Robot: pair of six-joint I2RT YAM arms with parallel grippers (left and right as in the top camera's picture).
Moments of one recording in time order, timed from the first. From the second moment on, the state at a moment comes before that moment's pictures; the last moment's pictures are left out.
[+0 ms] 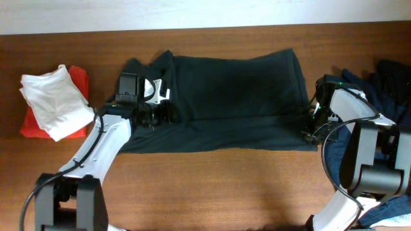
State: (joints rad) left arm -0.15 1.67 1.08 -0.49 0.52 -0.28; right arm -0.19 1.95 1.24 -1.01 0.08 0.21
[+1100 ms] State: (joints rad) left arm 0.36 1.59 0.80 -0.61 0.22 -0.22; right arm -0.19 1.91 1.26 -1.19 -0.09 0.19
